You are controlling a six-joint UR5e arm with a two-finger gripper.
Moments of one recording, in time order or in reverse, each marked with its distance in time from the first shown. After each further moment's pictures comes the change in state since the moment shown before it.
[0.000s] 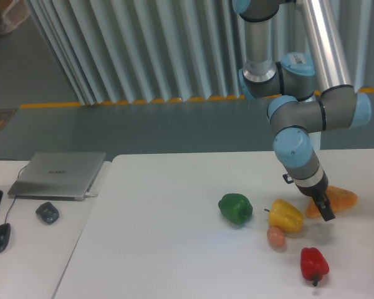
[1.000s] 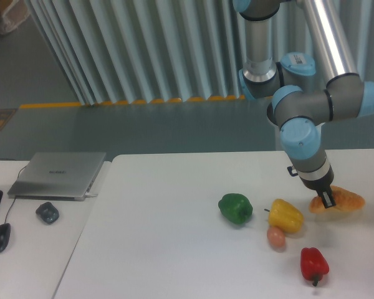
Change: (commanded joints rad) arm 0.061 0.049 0.191 -0.195 -0.113 0.031
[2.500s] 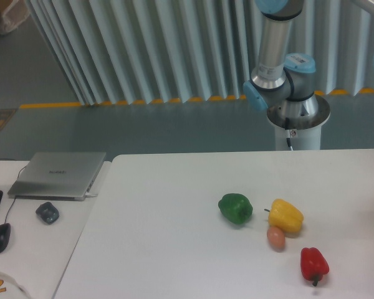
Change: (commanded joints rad) arm 0.428 -0.038 0.091 0.139 -0.174 0.662
